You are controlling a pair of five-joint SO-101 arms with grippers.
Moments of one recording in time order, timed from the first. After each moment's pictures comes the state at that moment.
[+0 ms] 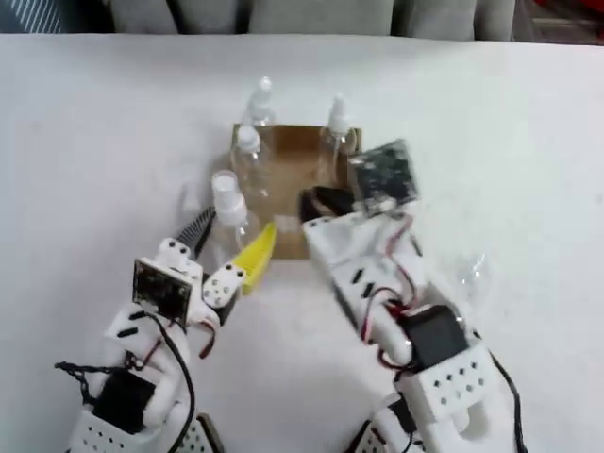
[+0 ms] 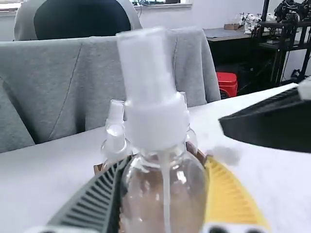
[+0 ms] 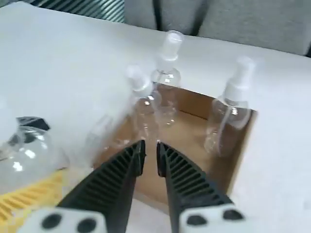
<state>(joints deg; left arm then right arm) 18.5 -104.3 85.7 33.7 -1.0 -26.1 -61.8 48.0 48.9 -2.0</state>
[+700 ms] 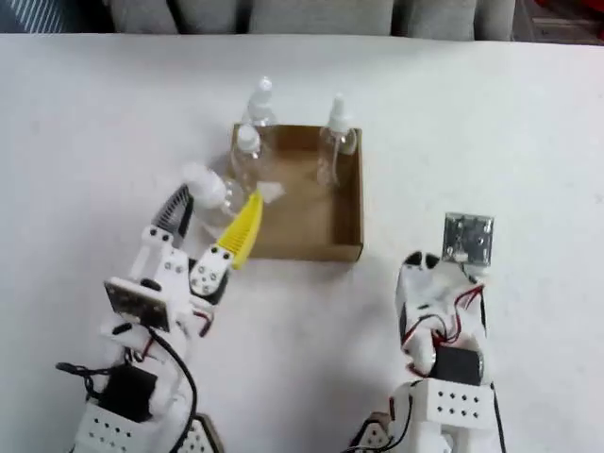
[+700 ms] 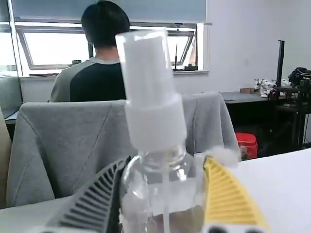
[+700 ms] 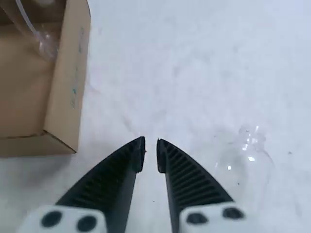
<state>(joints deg) 14.5 -101.9 89.6 12.6 -1.0 5.4 -81.5 89.8 38.6 4.2</state>
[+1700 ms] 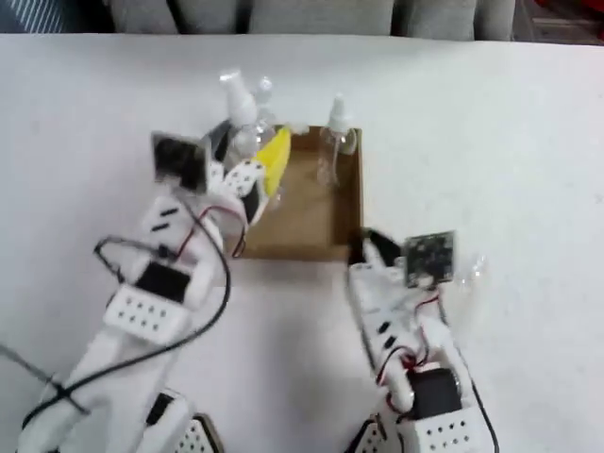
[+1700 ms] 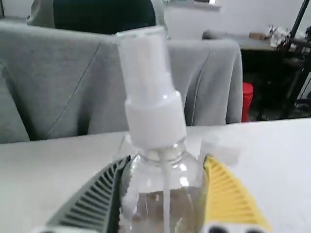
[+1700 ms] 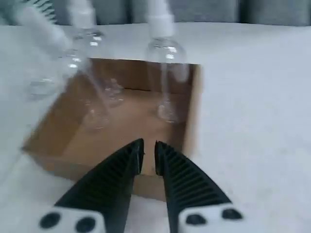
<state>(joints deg) 14.2 -41.2 58.9 -0.1 8.3 -20.8 -102.1 89.8 40.3 -4.7</state>
